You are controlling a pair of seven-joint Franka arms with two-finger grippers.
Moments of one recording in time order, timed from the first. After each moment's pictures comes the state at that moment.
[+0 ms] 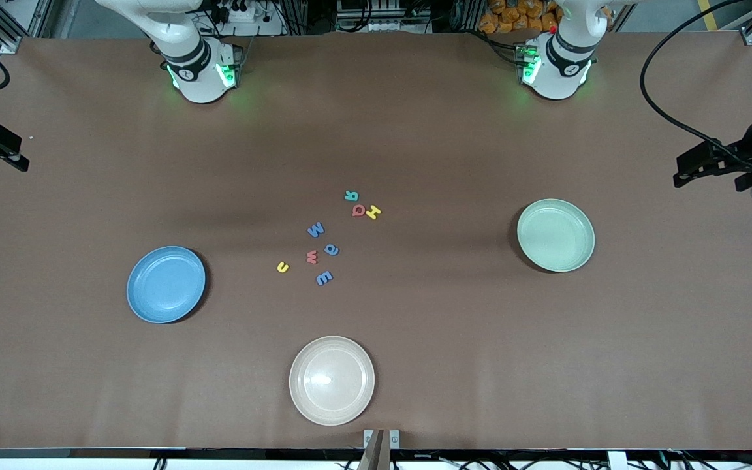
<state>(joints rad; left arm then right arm) 0.07 0.09 -0.12 -1.45 -0.01 1.49 0.02 -0.06 -0.05 -0.04 -1.58 0.00 1.59 -0.20</state>
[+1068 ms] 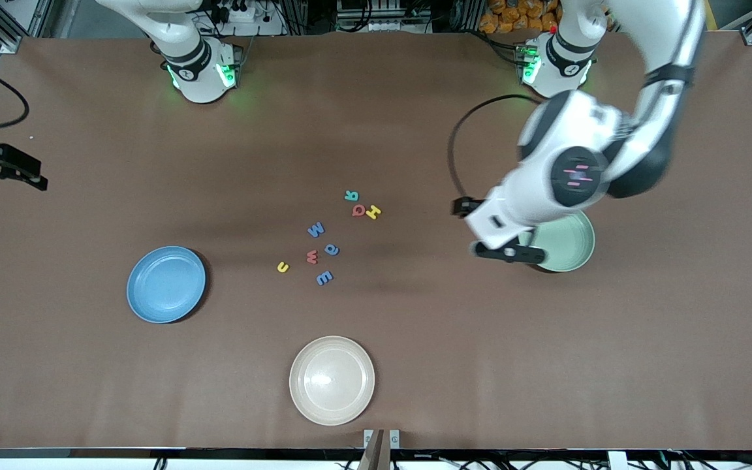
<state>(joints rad) -0.36 0.44 -0.19 -1.49 -0.11 1.76 -0.43 -0.06 0.05 -0.03 -1.59 0.00 1.63 -0.20</state>
